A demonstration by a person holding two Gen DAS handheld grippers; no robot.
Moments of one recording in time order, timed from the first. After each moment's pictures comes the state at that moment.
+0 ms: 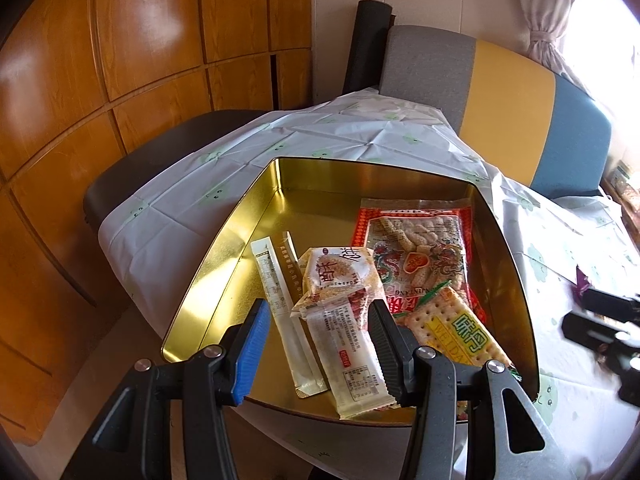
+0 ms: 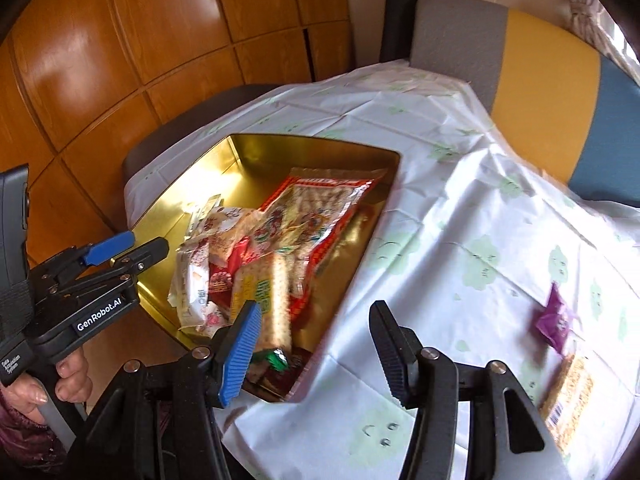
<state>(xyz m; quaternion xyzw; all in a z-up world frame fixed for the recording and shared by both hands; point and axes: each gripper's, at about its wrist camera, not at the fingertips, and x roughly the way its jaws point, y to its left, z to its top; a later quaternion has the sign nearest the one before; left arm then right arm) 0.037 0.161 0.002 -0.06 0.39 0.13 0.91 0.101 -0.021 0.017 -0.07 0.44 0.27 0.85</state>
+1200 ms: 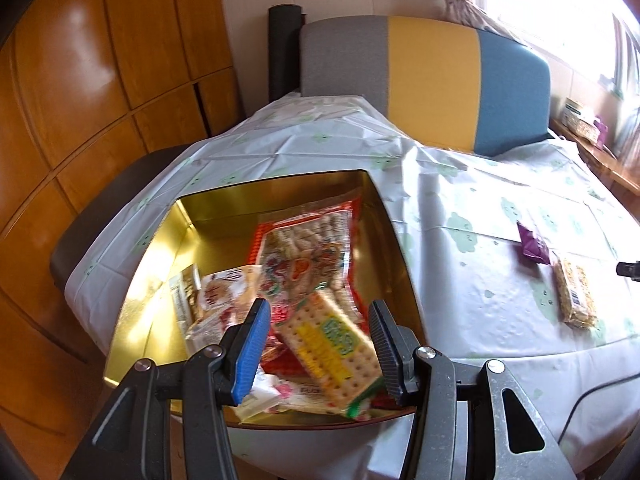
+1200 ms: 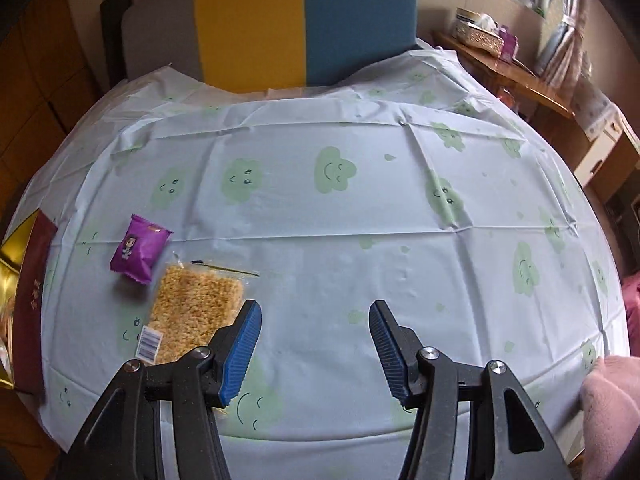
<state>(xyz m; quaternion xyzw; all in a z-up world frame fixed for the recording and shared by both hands) 0.054 0.061 0.016 0.03 0.39 0.04 0.92 0.116 -0.345 -0.011 0.07 0.50 -0.09 0.86</state>
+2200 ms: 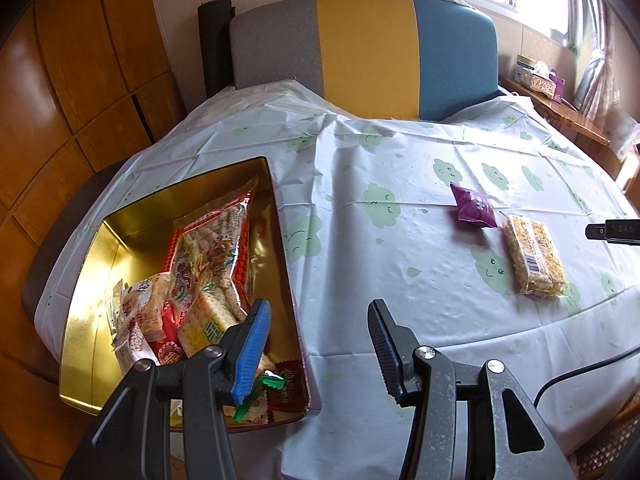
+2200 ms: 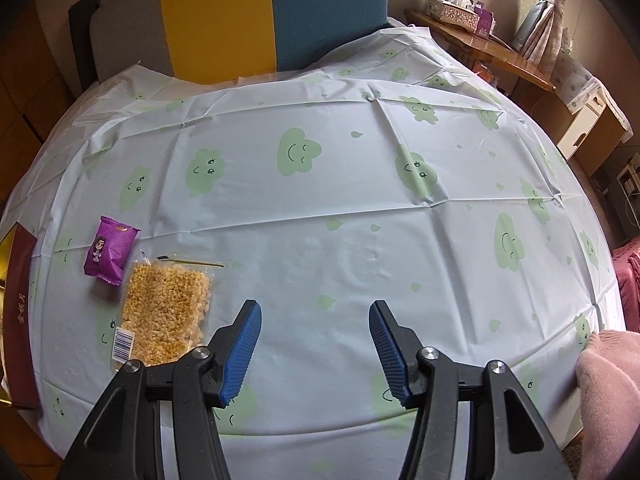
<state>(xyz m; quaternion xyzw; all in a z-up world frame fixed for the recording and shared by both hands) 0.069 -0.016 -0.001 0.07 0.43 -0.04 0.90 0.114 -0.357 -0.020 0.09 0.52 -0.13 0.84</state>
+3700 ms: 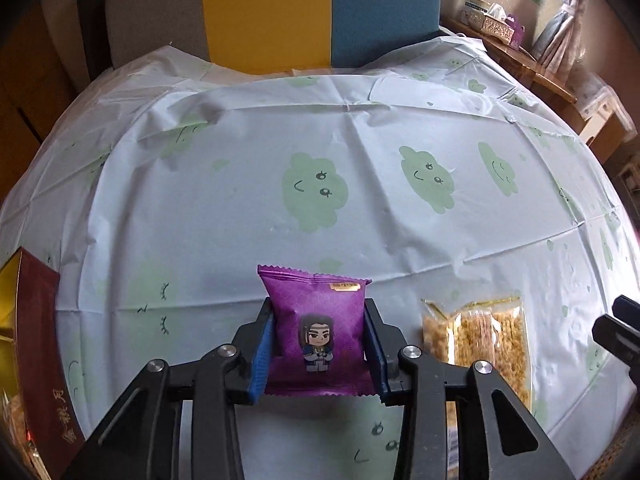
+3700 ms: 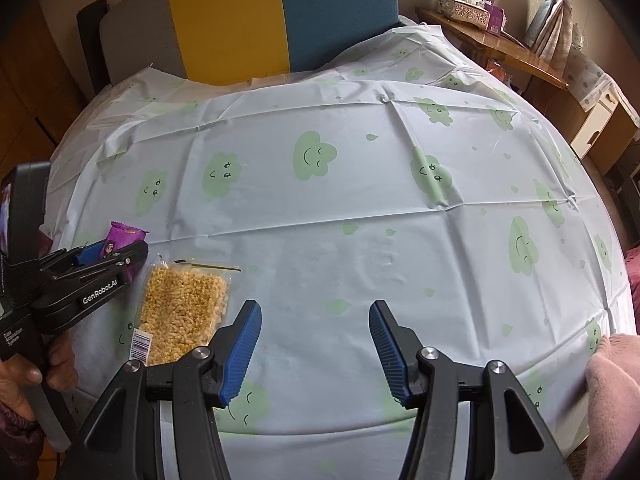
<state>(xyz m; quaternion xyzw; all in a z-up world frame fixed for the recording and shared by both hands) 0.211 -0.171 -0.061 0.08 0.52 -0.16 0.84 0.116 -0.359 -0.016 0.10 0.52 -0.10 0.84</state>
